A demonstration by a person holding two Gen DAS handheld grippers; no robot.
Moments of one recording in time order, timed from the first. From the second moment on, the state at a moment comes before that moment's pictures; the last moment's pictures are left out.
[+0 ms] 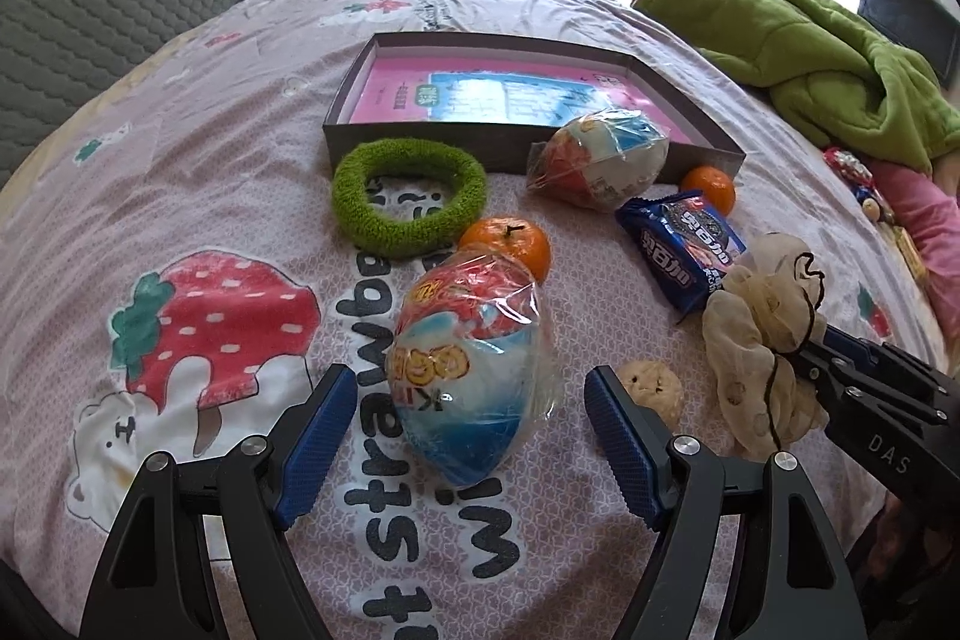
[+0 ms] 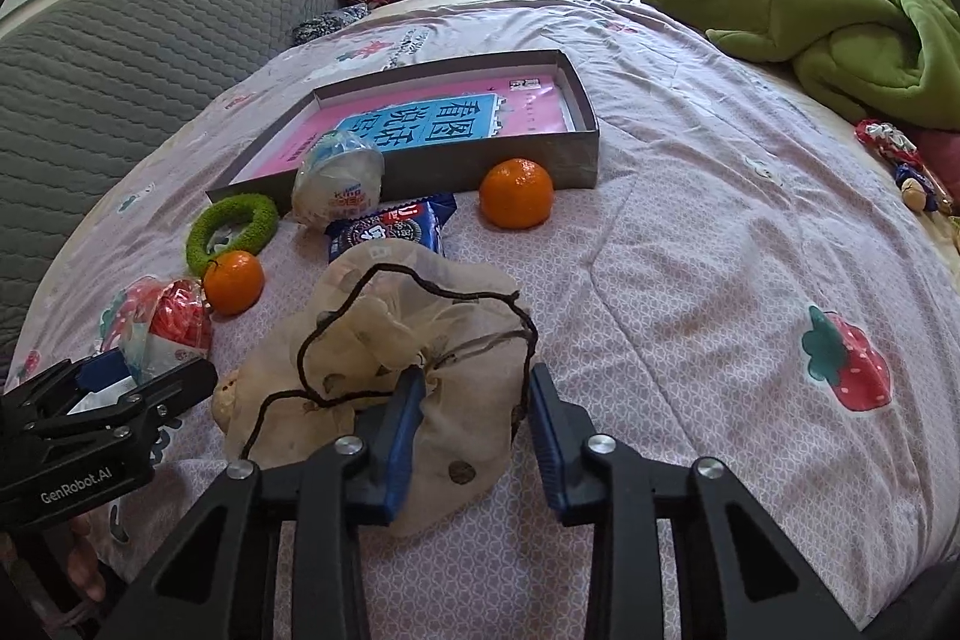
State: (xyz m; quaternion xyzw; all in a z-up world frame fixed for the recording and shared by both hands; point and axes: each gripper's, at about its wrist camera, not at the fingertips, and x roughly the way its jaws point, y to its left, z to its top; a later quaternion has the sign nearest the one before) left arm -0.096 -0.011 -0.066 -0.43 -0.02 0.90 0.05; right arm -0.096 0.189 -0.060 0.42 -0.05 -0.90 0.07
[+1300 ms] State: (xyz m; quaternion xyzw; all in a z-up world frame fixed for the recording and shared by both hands) left arm -0.086 -0.012 -0.008 -0.35 0.00 0.93 0.06; right arm -0.089 0.193 -0.003 0.33 -0.03 -0.94 0.07
